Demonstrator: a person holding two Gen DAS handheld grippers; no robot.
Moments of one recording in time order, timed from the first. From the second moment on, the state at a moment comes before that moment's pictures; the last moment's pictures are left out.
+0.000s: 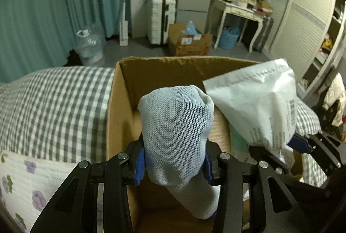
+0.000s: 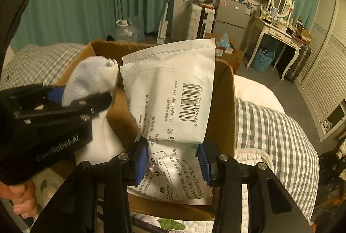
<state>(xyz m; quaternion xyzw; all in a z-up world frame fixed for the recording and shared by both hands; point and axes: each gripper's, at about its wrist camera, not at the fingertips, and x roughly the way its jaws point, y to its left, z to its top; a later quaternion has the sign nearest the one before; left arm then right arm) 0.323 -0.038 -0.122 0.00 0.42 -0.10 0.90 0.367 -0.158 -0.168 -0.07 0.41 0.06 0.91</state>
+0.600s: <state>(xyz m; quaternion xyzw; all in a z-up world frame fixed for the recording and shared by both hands) 0.292 -0.027 -0.044 0.01 0.36 -0.08 0.93 0.306 -0.177 -0.085 -0.04 0.34 0.04 0.94</state>
